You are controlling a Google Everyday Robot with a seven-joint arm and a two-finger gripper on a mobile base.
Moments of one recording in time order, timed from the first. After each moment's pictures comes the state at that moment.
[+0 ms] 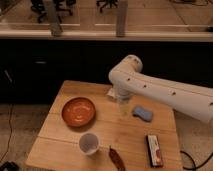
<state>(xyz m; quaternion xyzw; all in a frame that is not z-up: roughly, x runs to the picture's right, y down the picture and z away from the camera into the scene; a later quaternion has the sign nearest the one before) 0.081 0.077 0.729 -0.26 -0.01 -0.09 0.96</state>
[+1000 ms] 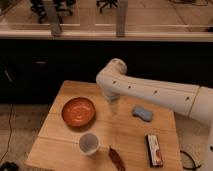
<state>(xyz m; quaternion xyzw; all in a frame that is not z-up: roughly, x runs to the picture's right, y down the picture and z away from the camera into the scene) 0.023 0.084 0.762 -0.26 -0.04 -0.14 0.96</state>
